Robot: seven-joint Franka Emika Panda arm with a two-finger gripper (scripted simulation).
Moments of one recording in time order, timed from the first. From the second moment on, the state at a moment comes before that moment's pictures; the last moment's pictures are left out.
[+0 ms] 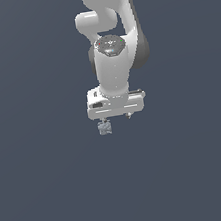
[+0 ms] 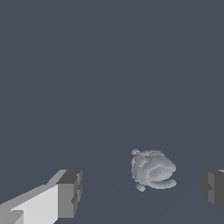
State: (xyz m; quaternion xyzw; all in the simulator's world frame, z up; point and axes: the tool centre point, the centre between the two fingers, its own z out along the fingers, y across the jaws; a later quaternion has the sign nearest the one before) arm 0.009 0.019 0.183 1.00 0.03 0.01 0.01
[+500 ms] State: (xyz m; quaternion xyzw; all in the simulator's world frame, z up) arm 0.020 0.009 0.197 1.00 0.02 0.03 0.02
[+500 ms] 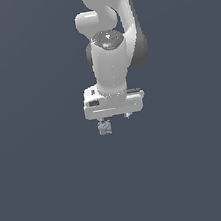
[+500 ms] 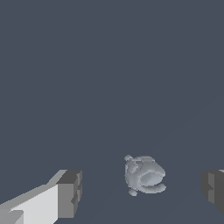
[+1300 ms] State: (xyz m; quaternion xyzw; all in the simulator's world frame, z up) arm 0.019 0.003 0.193 1.00 0.07 0.03 0.02
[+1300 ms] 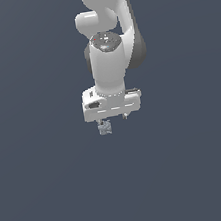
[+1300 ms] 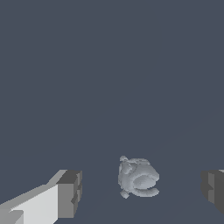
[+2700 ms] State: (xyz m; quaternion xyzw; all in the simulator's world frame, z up) arm -0.007 -0.022 0.145 0.92 0.38 0.01 0.02
